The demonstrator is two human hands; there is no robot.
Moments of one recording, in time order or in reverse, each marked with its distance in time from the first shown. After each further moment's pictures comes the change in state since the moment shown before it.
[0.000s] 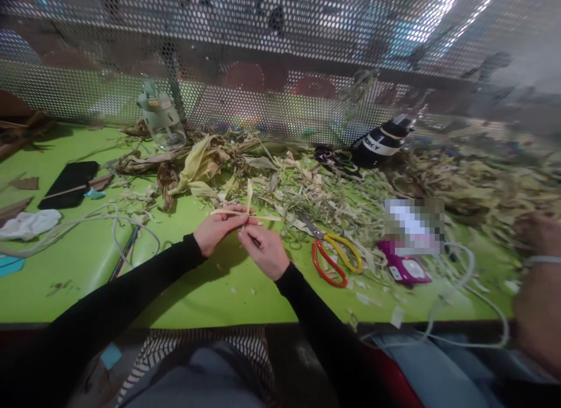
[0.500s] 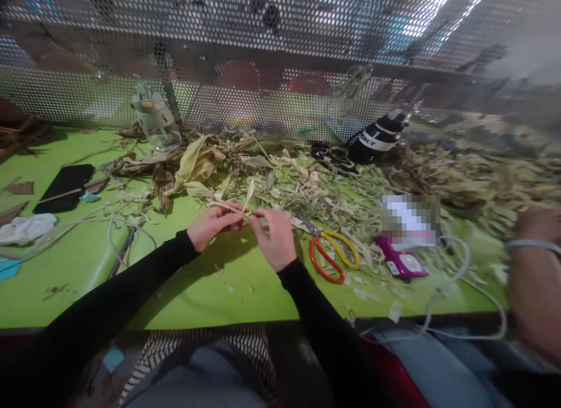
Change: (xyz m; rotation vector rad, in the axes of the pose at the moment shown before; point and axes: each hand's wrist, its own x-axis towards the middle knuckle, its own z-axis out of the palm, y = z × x) left_hand 0.004 0.013 -0.004 0.221 0.021 -0.045; right_hand 0.006 0.014 -0.013 -0.241 0.304 -0.065
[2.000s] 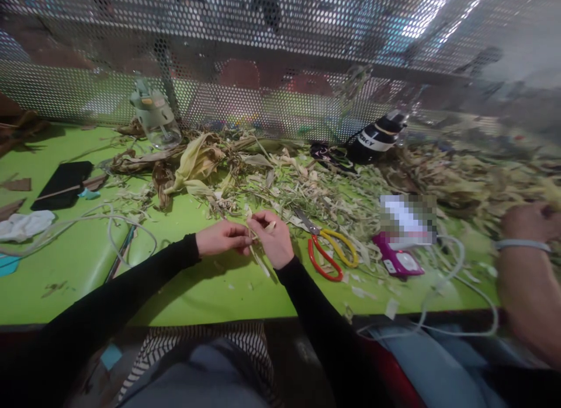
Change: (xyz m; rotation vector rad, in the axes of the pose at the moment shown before) left_hand -0.004 -0.013 0.000 0.405 -0.439 -0.027; right_hand -0.002 -0.001 0.009 0.601 -0.037 0.453
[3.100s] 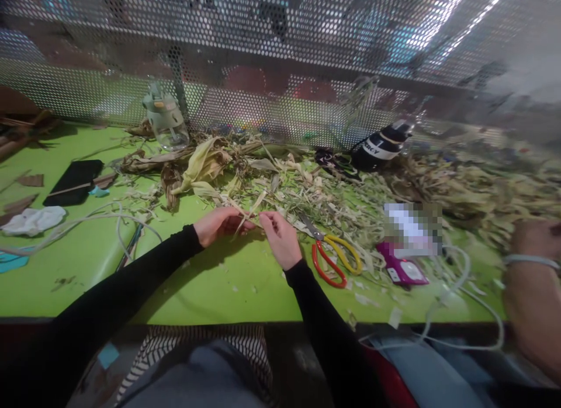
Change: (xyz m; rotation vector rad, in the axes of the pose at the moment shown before) left_hand 0.005 0.004 -0.019 -0.571 0.314 -0.119; right_hand 0.004 0.000 -0.010 -0.317 -0.025 -0.091
